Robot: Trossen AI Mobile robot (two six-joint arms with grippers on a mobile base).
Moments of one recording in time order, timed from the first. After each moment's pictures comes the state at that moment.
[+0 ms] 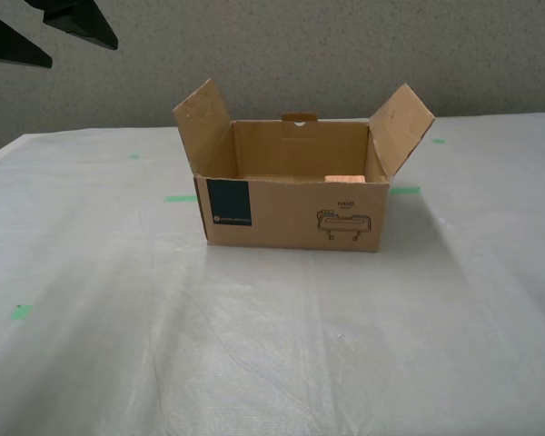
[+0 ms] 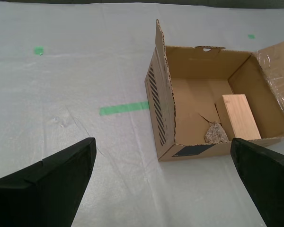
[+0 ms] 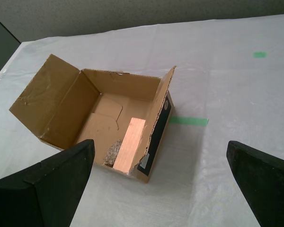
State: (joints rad) arm 0 0.33 0.77 0.81 -0.66 -0.13 0.28; arm 1 -0.51 0.83 0.70 -0.53 -0.04 -0.31
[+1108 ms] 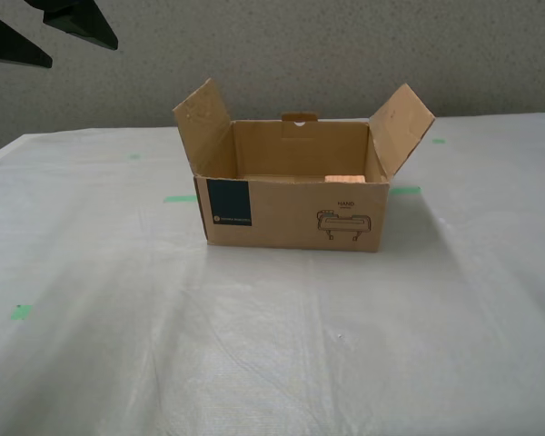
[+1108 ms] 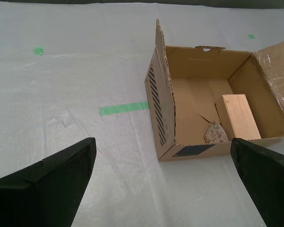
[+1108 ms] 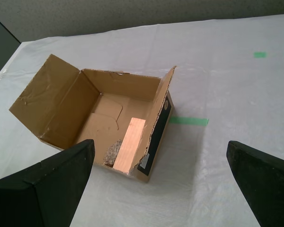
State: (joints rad) arm 0 0.33 0.77 0.81 -0.66 -0.13 0.29; arm 1 -0.51 0.83 0.70 -0.53 -0.04 -0.31
